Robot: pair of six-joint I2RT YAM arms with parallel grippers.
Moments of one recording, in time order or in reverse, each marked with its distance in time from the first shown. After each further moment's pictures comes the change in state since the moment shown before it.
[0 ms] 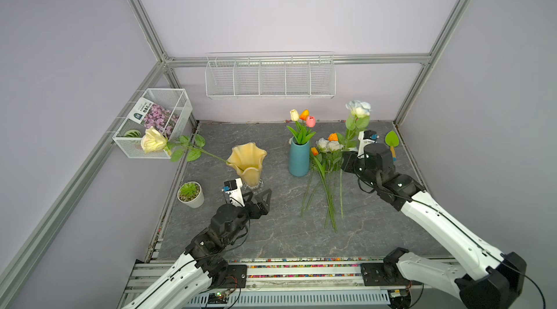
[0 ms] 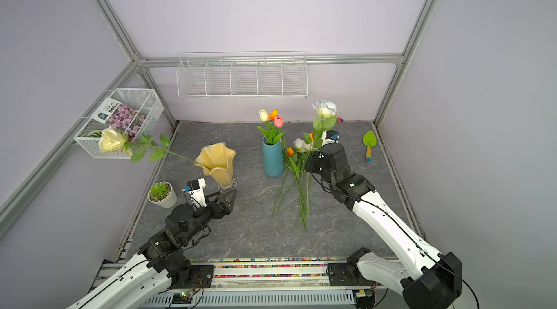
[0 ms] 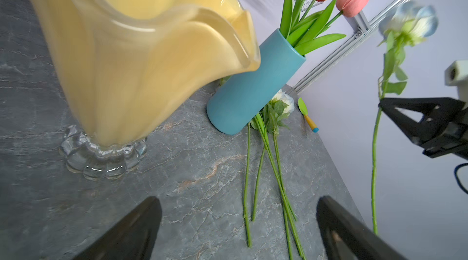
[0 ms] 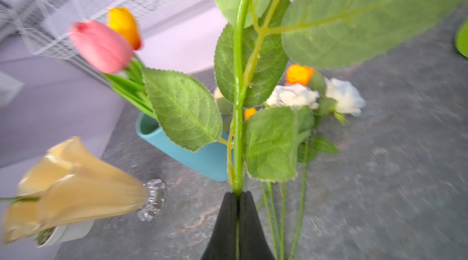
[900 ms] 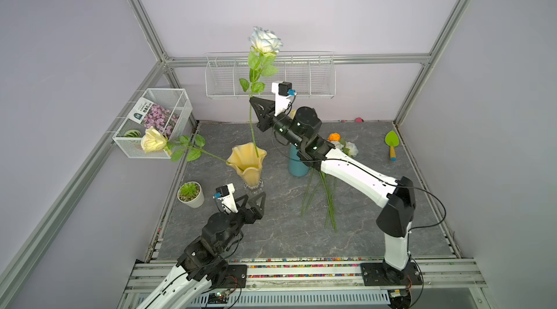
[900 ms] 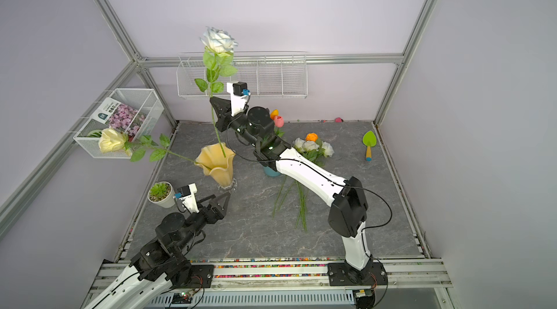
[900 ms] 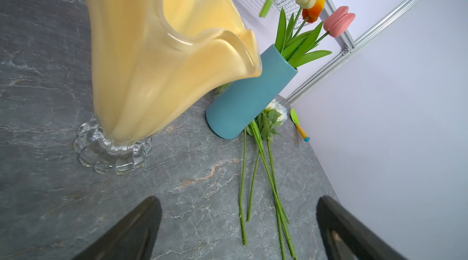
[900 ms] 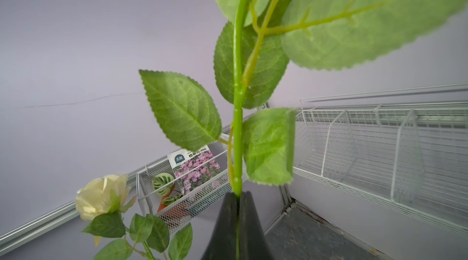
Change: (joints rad) left arm 0.000 -0.206 -0.037 -0.118 -0.024 -0.031; right arm 0.333 0.875 0.921 0.681 -0.209 -0.210
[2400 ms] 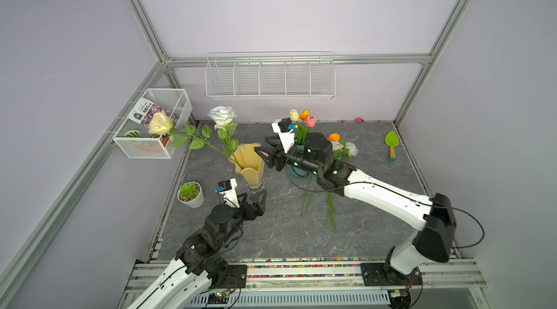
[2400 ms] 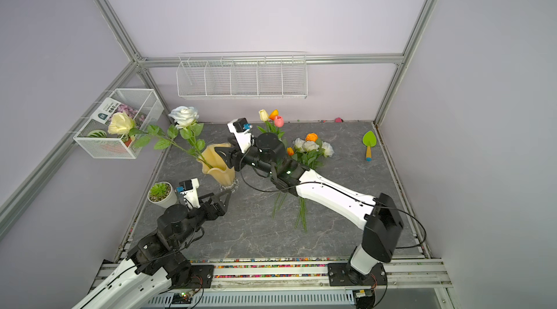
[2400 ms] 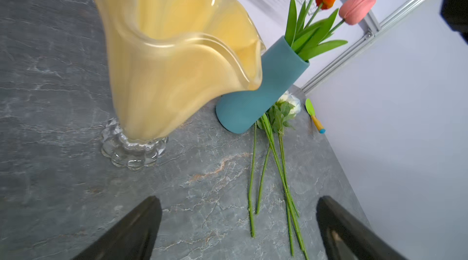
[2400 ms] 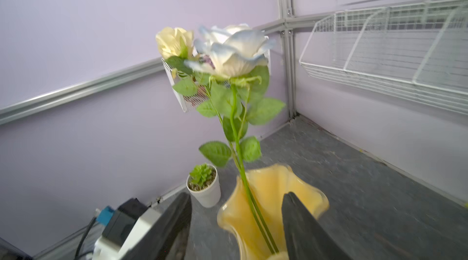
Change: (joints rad) left arm 0.000 0.199 0.155 -0.080 0.024 0.040; right arm 0.049 -0.428 -0.580 -0.231 -0.078 -0.107
